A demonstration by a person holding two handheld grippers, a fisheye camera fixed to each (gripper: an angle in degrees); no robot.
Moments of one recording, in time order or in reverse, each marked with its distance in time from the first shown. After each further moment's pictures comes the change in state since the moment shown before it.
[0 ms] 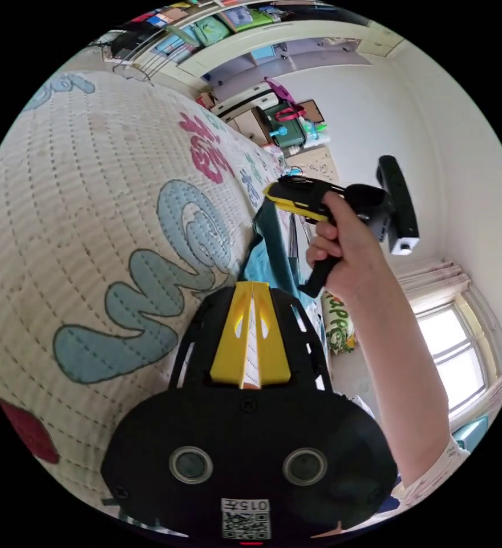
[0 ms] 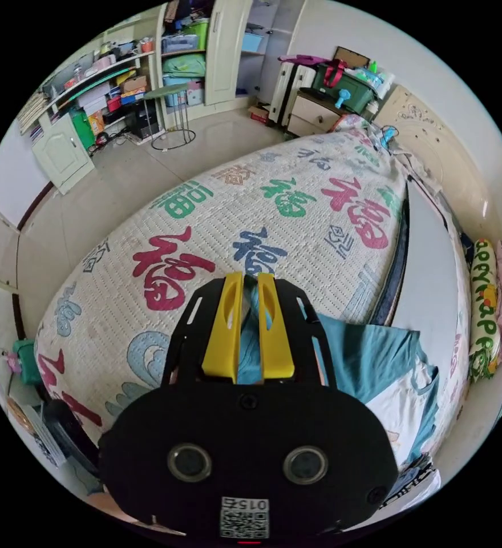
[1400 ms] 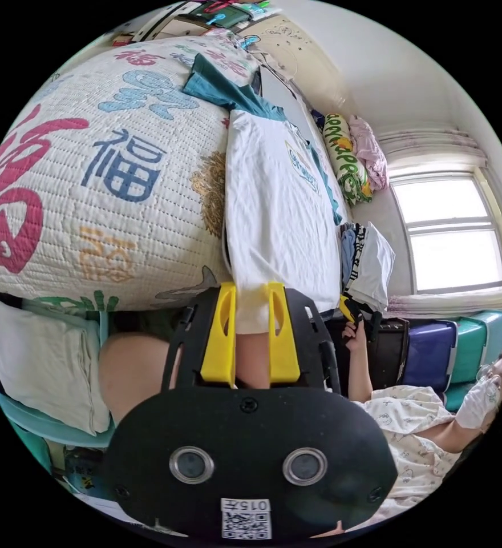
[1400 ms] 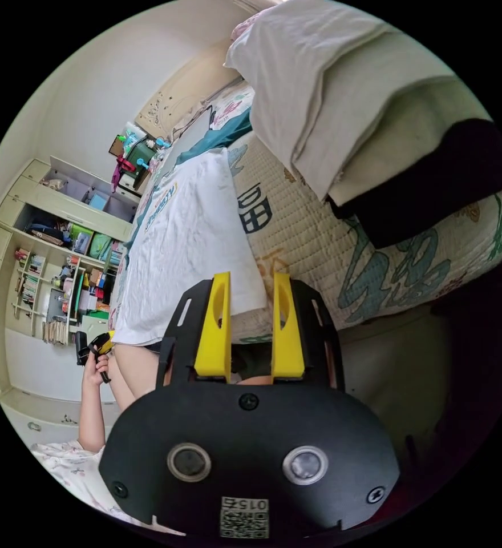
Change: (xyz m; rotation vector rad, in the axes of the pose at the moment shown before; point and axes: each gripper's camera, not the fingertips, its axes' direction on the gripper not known) left arm 0.196 0.069 -0.039 -0.678 -0.063 0.285; right arm 0.232 0.659 -0.738 0.171 -0.334 1.079
